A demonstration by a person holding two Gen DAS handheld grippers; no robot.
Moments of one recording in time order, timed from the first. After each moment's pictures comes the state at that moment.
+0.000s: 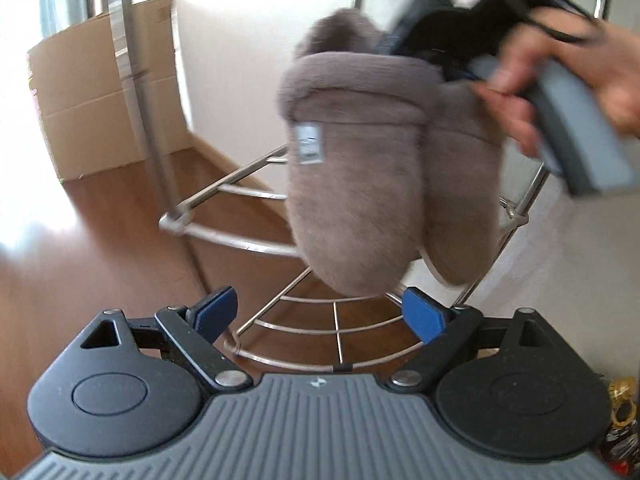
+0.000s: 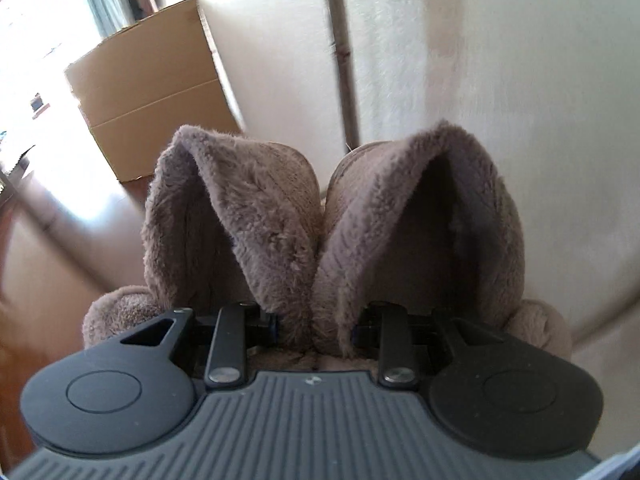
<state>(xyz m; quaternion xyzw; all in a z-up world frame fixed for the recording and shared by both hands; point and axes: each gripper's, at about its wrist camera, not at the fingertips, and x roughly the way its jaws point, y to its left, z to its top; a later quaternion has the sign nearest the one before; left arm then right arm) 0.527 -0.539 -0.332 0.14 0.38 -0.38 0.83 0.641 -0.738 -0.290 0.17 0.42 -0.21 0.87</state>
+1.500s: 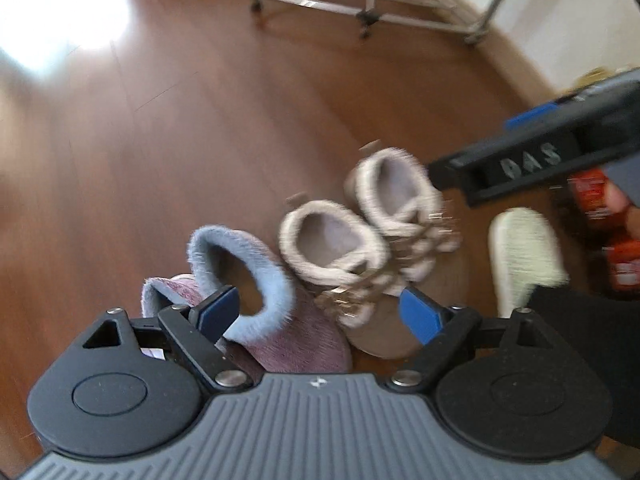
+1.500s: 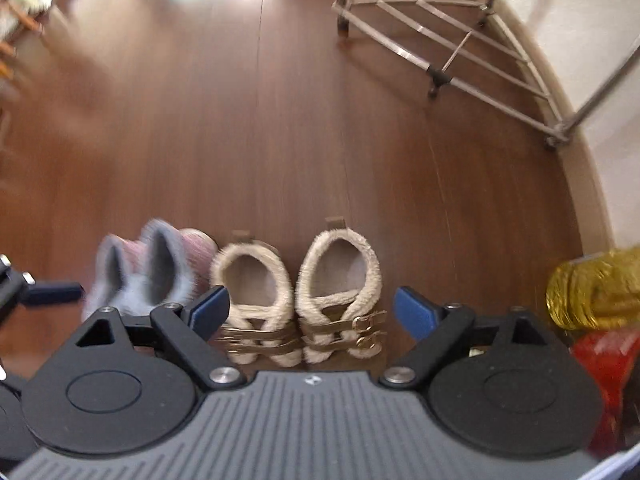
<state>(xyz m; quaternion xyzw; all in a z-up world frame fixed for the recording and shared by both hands) 0.228 -0.327 -0.624 0.17 0.61 -0.23 0.74 0.269 -0.482 -0.590 0.05 0.63 0.02 0.78</state>
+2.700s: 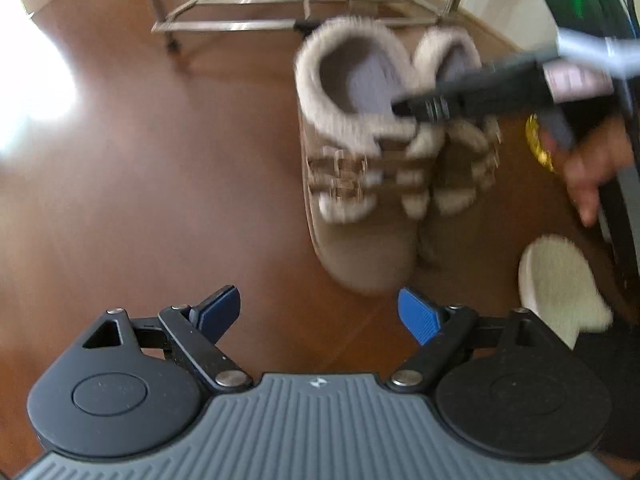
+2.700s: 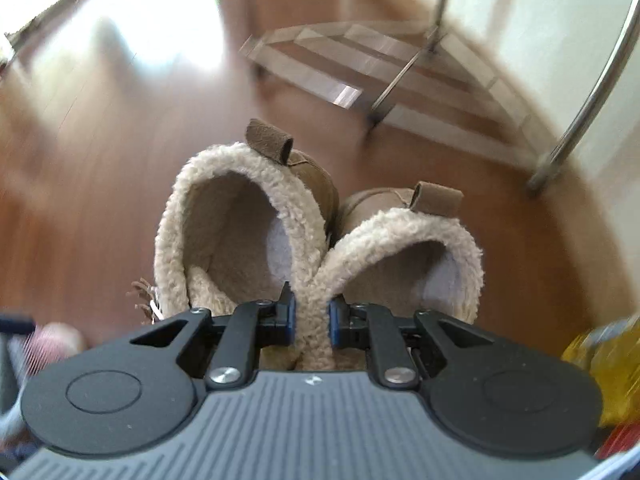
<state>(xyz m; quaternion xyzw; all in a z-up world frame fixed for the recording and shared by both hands) 0.296 -0.418 -0.669 0.21 0.55 -0.33 0.74 0.343 -0.564 -0.672 0.05 0.50 -0.07 0.86</state>
